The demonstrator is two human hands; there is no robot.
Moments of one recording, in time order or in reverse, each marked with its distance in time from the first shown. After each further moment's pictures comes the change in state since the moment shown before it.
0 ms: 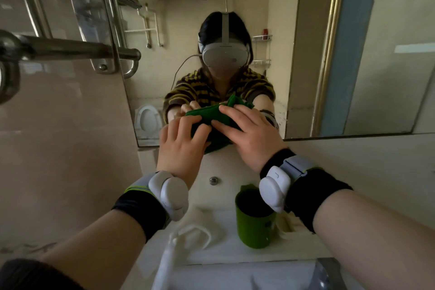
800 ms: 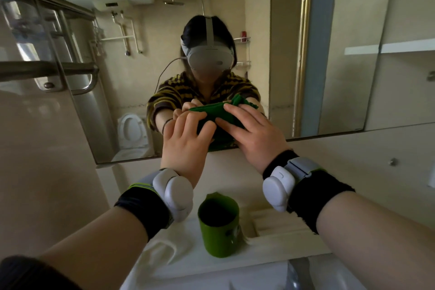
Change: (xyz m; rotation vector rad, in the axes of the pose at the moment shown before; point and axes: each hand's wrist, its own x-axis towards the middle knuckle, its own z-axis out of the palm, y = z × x) left_hand 0.041 0.070 0.016 0.038 0.083 0.135; right_hand -0.036 0.060 -0.037 -0.033 0.003 0.094
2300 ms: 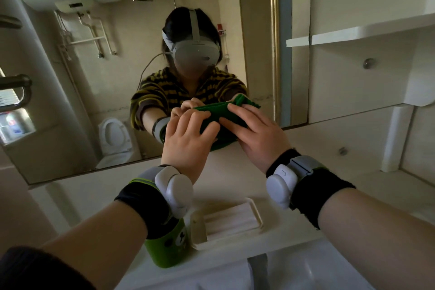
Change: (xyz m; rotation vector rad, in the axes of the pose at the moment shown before) left_hand 0.039 0.097 0.035 -0.027 -0.001 0.165; right_hand -0.064 0.085 -0.047 -0.007 -0.003 0.093
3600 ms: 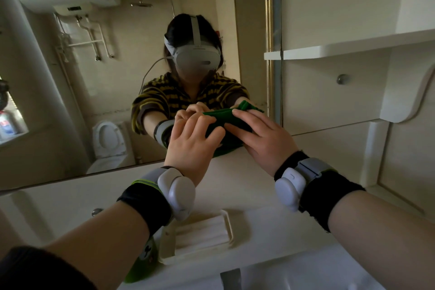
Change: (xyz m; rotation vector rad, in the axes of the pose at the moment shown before) left_hand 0.035 0.049 0.011 -0.014 -0.032 0.046; right_hand -0.020 0.069 -0.018 -0.047 0.004 -0.094
